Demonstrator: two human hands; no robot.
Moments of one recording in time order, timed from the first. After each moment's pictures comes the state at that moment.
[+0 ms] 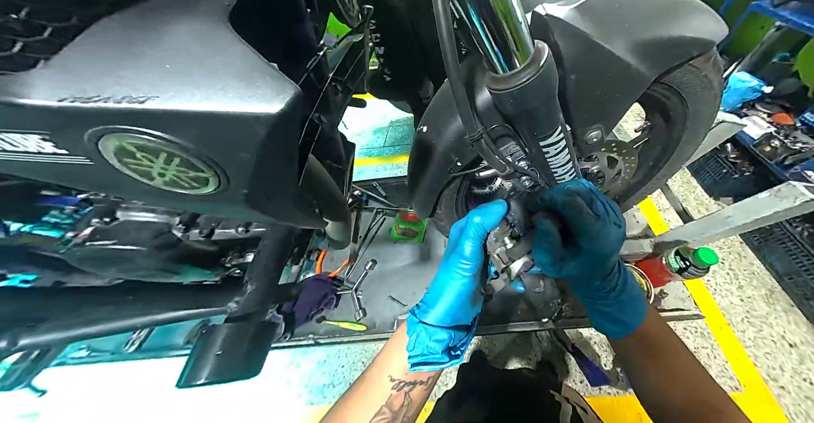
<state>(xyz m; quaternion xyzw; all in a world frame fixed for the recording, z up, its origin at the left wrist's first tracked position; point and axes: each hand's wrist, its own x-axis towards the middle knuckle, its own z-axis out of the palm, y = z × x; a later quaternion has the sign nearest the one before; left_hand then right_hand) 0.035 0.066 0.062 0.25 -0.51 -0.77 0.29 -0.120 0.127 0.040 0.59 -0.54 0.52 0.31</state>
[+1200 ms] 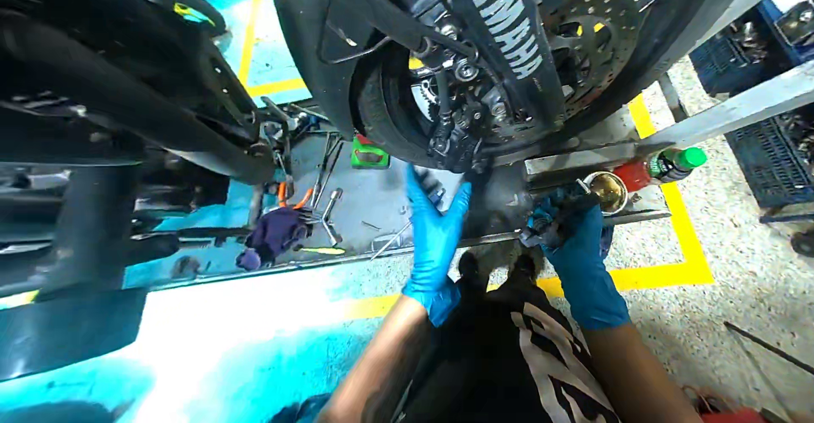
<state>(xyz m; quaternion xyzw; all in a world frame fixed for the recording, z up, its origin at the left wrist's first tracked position) 0.028 0.101 -0.080 0.49 -0.67 -0.48 0.29 -0.126 0.226 -0.129 -0.09 -0.31 0.82 -0.48</state>
